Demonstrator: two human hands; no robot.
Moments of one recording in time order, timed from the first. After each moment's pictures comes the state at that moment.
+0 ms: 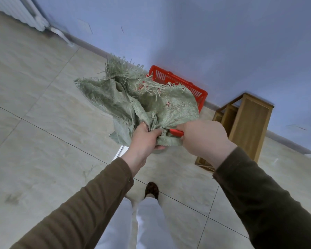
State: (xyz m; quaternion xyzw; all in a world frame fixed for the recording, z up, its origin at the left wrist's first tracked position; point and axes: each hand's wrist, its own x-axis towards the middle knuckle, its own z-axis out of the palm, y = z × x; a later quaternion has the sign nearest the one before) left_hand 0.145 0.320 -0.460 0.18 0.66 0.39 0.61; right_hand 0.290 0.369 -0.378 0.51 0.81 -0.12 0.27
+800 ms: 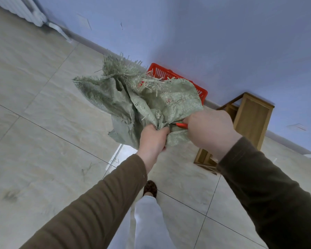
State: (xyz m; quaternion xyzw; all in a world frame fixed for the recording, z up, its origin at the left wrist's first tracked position) left_hand 0.177 0.334 -0.471 0.16 0.71 0.37 0.57; right_hand 0.296 0.391 -0.374 0.51 0.81 -0.03 0.29
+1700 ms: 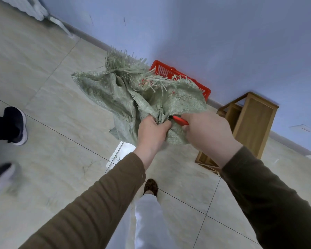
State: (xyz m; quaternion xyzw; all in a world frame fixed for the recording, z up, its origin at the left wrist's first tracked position) left_hand 0.158 0.344 -0.470 0.25 0.74 0.36 0.51; right_hand 0.293 0.385 -0.390 0.55 0.81 -0.13 0.17
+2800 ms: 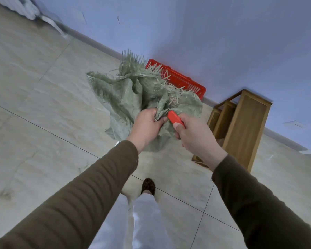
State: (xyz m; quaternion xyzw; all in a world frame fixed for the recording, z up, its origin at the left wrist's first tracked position) left_hand 0.142 0.358 -0.494 0.51 0.71 0.26 0.41; right_hand 0.291 0.363 -0.408 0.63 0.68 -0.38 0.03
